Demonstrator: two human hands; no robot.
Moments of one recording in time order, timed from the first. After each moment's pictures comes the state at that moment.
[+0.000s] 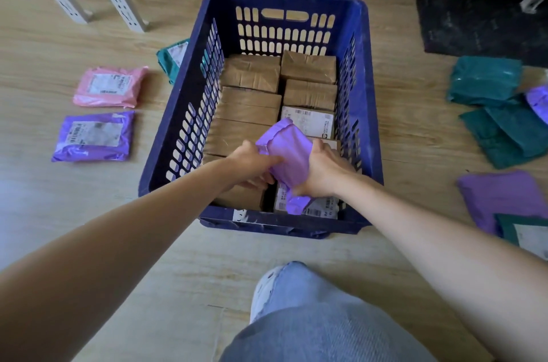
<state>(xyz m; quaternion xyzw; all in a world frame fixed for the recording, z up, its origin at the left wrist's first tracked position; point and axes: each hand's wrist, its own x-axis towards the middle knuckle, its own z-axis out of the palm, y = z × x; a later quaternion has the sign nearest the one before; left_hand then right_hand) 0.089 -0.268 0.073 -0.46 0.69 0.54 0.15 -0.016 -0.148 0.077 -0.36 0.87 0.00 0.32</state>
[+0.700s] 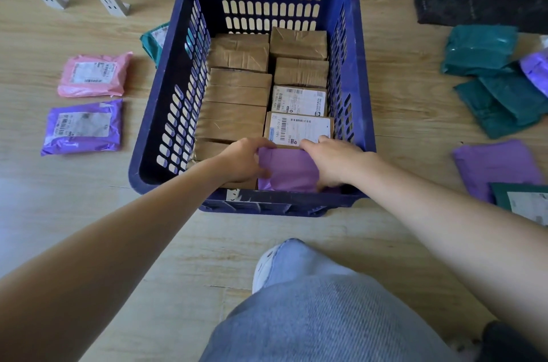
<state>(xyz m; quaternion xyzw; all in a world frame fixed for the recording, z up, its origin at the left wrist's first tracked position) 0.105 -0.257 0.066 -0.30 0.85 0.39 0.20 -0.019 -0.125 0.084 -0.49 0.80 0.14 0.31</state>
